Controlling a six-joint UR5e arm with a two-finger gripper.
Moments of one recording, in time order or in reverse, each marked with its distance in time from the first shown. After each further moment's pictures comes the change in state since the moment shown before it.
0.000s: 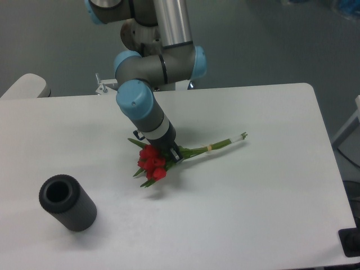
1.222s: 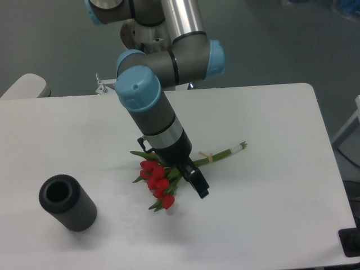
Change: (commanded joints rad) arm 0.011 -0.023 0.550 -0.143 -0.126 -0.051
